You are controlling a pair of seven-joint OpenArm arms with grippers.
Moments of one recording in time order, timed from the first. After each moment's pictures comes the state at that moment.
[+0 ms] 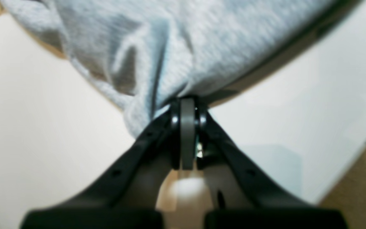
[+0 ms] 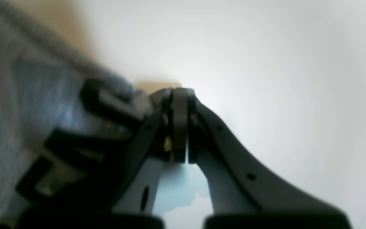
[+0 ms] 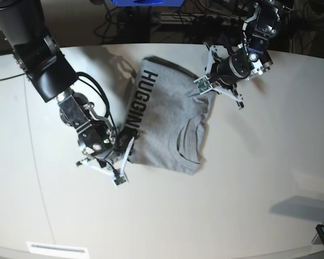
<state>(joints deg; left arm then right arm) 18.2 -26.1 10.5 107.0 6.9 -40.6 38.1 24.4 11.2 -37.9 69.6 14.0 -7.5 -52.5</state>
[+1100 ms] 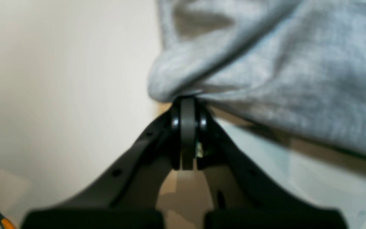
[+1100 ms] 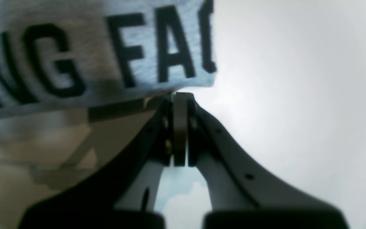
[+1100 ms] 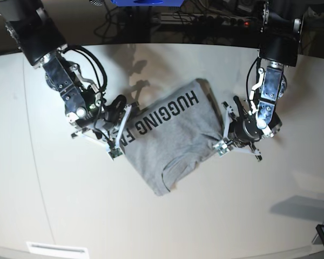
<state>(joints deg) -10.8 -24.5 11.2 80.6 8.2 -40.6 40.0 9.9 15.4 -31.1 96.3 15.2 -7.3 -67.5</state>
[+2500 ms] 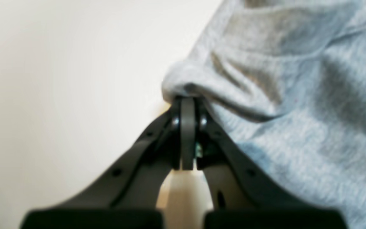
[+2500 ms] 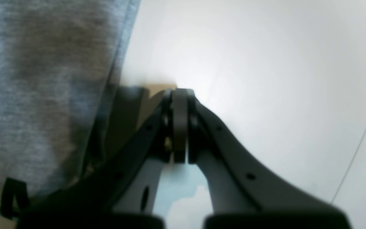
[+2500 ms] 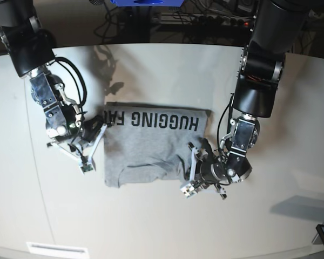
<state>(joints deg) -31.0 -13.1 18.2 57.3 8.4 -40.6 29.8 14.0 18.6 -26.3 86.0 14.8 -7.1 -61.8</state>
